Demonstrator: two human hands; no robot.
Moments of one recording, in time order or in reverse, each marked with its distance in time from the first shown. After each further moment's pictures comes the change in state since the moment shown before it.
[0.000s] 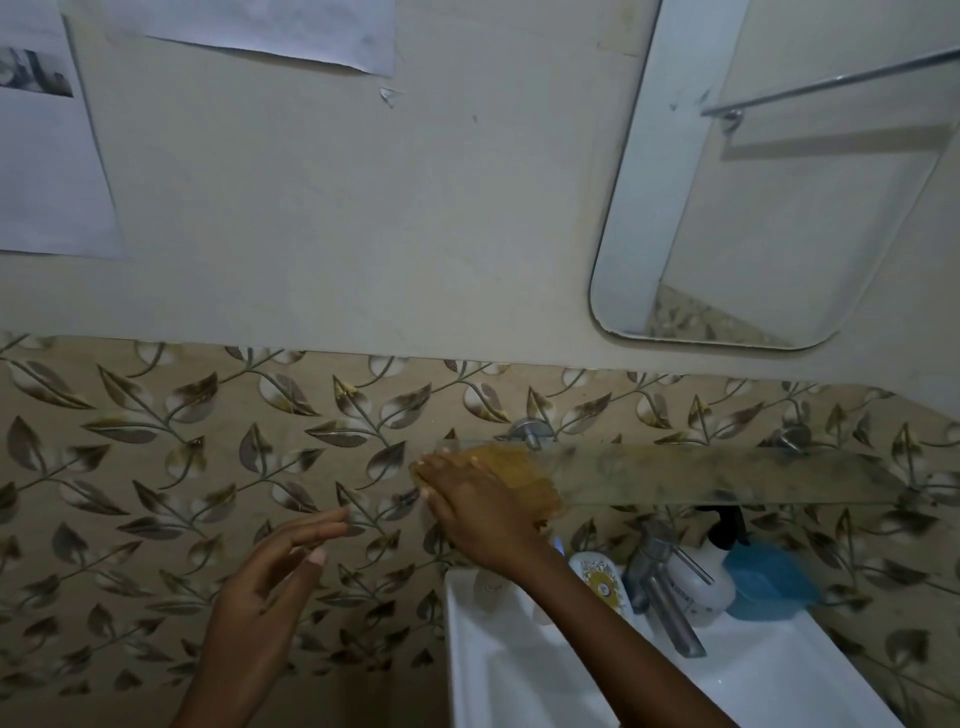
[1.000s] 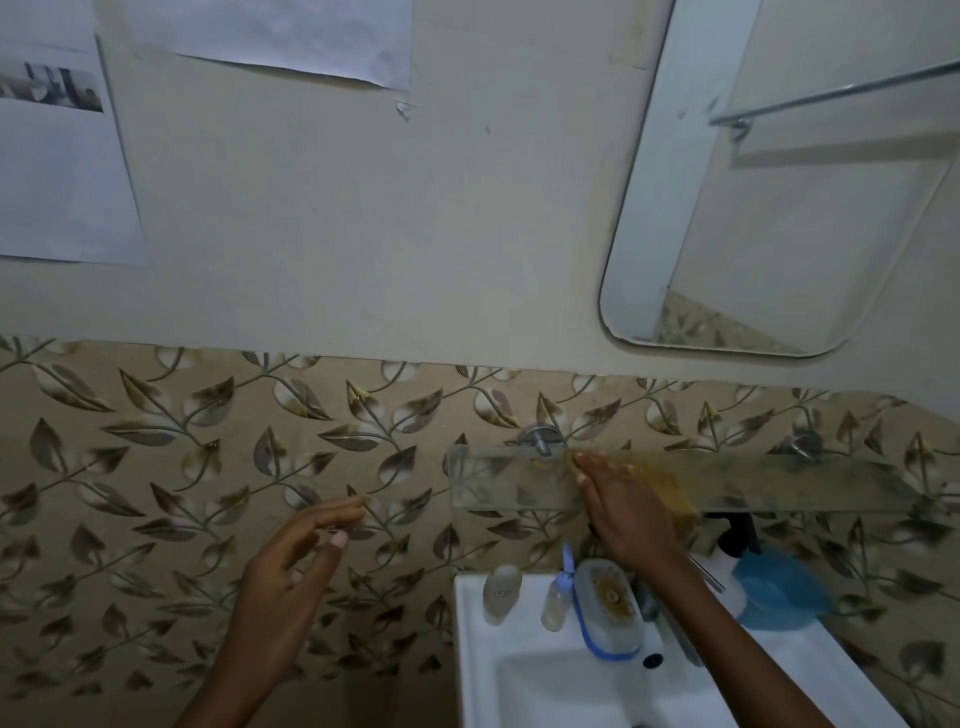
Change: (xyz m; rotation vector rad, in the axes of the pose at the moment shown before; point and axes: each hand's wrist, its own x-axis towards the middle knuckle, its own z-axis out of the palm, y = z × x) left_hand 0.013 -0.001 -0.001 0.061 -0.009 0.035; right_hand -0.052 0.104 -0.029 -0.094 0.148 0.361
